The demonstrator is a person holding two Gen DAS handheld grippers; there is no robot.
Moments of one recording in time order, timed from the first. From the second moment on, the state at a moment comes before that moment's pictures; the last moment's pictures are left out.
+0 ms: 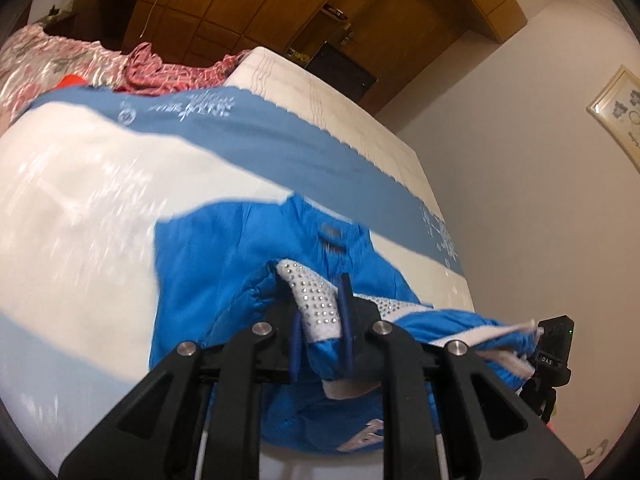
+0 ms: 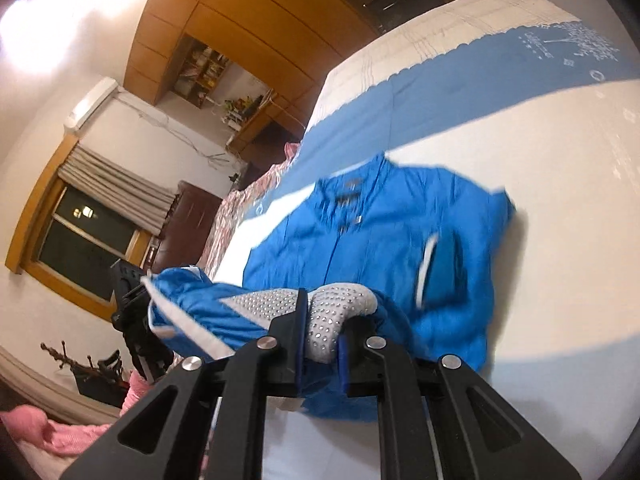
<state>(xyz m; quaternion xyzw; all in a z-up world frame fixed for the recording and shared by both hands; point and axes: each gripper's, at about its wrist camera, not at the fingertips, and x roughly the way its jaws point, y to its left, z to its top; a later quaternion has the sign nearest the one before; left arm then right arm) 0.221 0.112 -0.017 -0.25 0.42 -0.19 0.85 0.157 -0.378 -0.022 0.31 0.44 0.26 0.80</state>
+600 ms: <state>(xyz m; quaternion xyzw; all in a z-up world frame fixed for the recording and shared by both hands) 0.385 0.096 -0.149 -0.24 0.52 -0.10 0.81 0.318 -0.398 -0.146 0.34 0.53 0.16 0.76</state>
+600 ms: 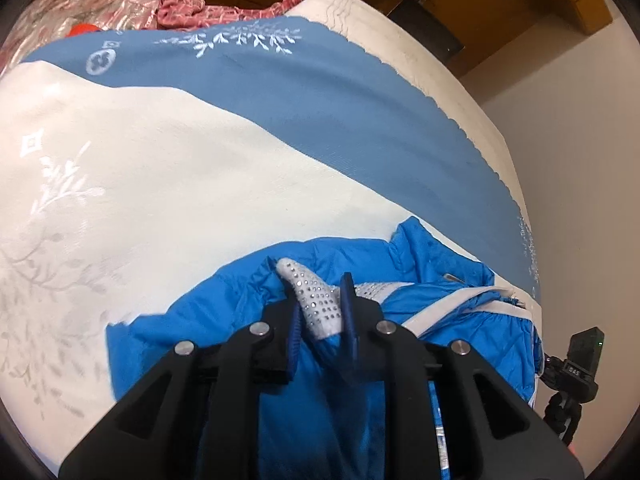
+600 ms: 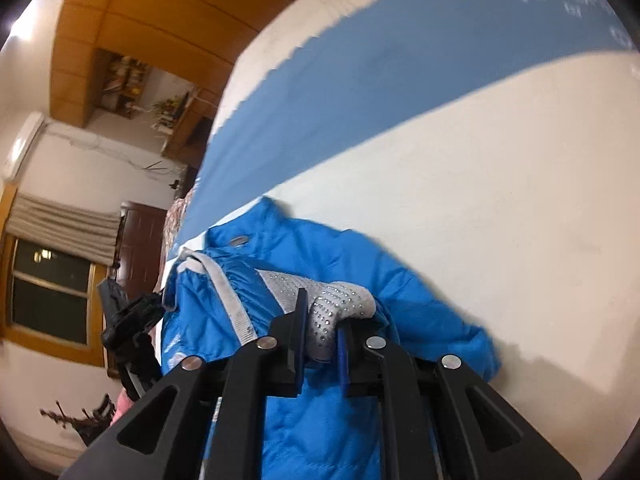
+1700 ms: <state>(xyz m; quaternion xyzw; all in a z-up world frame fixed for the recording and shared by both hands) 0.316 0.087 -0.116 -0.10 0.50 -0.04 0.86 0.282 -0.399 -0.117 0.28 0.52 0.11 0.80</state>
